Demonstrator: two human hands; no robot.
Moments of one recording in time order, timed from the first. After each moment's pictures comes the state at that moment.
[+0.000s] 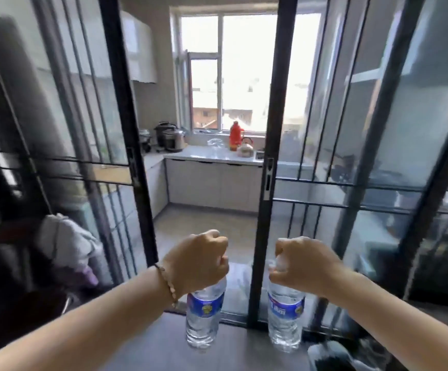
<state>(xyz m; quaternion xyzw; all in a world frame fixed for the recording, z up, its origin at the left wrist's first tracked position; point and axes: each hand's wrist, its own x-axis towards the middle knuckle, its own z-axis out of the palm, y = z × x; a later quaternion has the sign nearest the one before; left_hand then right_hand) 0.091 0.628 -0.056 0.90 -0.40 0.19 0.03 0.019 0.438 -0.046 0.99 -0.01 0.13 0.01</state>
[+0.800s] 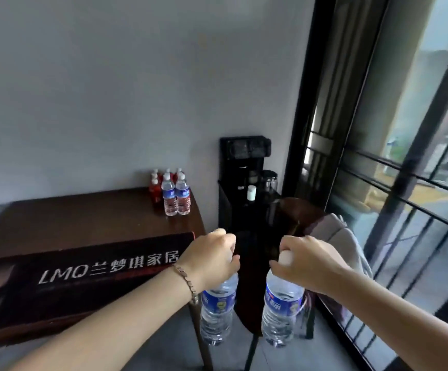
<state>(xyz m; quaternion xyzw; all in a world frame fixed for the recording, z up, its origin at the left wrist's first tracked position) 0.192 1.213 -0.108 0.97 0.18 0.13 0.10 0.314 1.068 -0.091 0.89 0.45 0.01 -0.09</state>
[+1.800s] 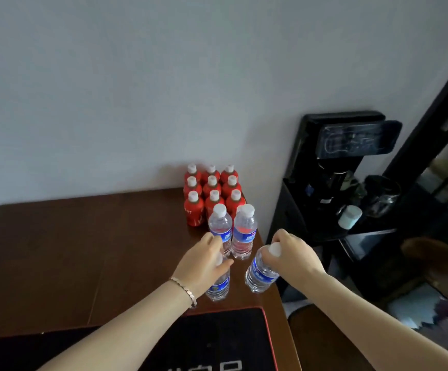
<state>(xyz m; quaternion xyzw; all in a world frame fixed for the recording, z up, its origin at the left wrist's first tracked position) 0.352 1.720 -0.233 0.93 0.31 0.07 0.19 0.499 1.608 -0.213 0.89 0.39 -0.15 -0.19</state>
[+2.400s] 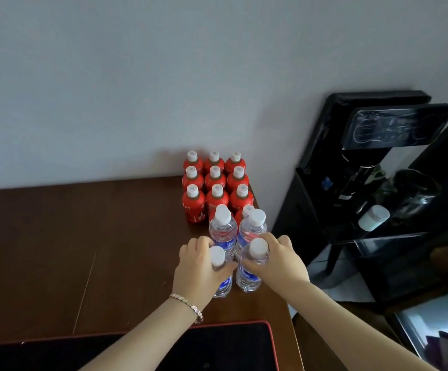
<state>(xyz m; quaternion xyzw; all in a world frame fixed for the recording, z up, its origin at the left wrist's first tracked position) 0.386 1.758 -0.290 0.83 0.46 0.14 0.26 0.520 1.674 -0.280 0.88 0.38 -0.22 -0.20</state>
